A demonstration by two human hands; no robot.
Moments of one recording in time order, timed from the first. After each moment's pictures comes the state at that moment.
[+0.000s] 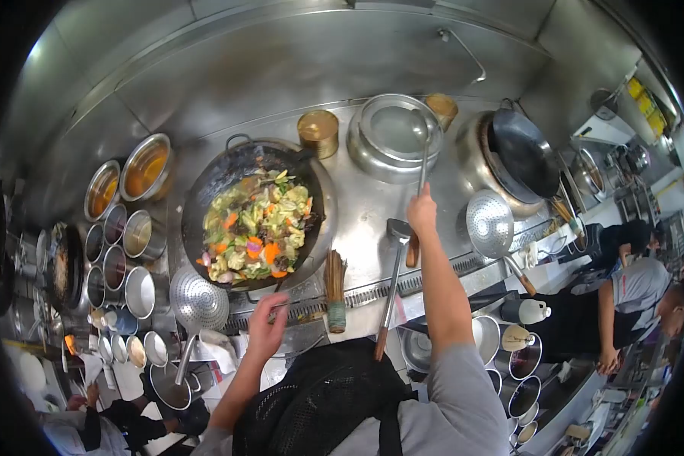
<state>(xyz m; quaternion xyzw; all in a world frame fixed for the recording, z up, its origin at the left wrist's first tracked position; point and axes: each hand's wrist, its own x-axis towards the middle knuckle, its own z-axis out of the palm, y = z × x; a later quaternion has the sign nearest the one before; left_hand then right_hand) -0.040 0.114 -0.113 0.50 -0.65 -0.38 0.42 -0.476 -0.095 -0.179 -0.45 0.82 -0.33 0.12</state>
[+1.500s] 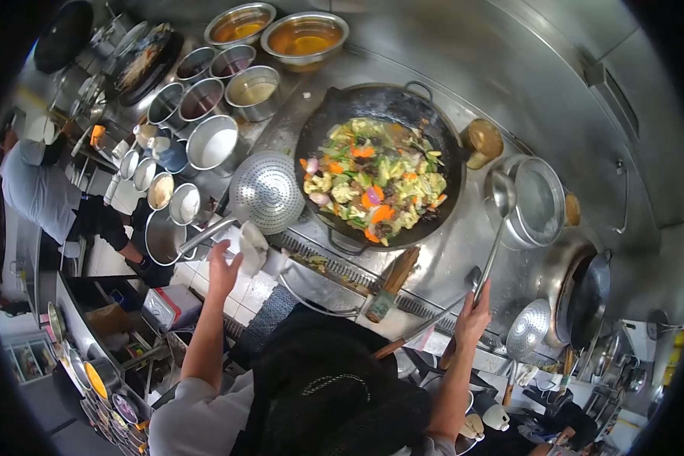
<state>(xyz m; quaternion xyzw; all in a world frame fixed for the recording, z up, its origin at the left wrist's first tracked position) 0.175 0.263 -0.253 0.85 -0.37 -0.10 0.36 -0.376 0.039 -0.126 -0.65 0.71 -0.22 0.17</state>
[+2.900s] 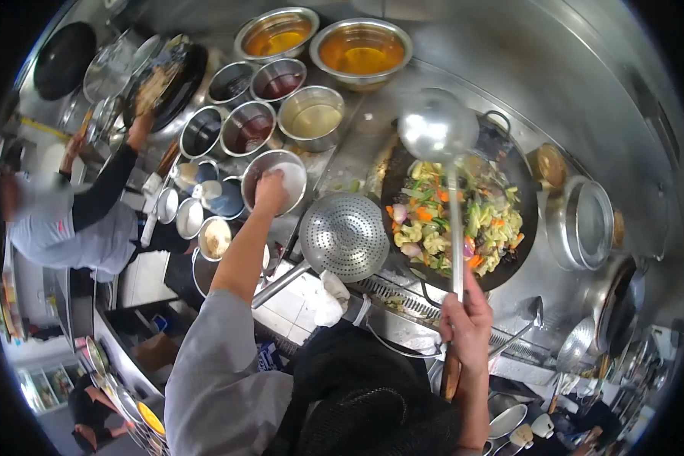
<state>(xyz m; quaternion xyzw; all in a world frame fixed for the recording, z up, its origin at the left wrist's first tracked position) 0.473 0.006 -0.307 0.86 -0.50 -0.07 0.02 -0.044 0.041 -0.027 -0.42 0.51 -0.33 0.67</state>
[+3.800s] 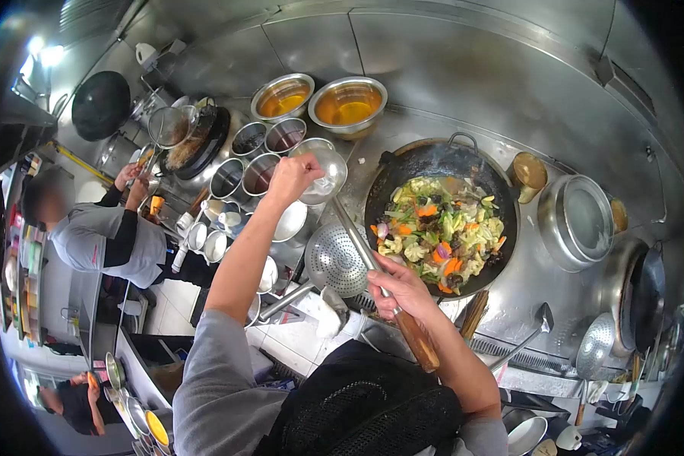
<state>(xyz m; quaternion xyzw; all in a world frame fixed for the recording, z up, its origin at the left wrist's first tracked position) 0.324 -0.051 -0.022 0.73 -0.63 -0.02 0.27 -0.037 0.021 -0.021 -0.29 0.28 -0.14 0.90</state>
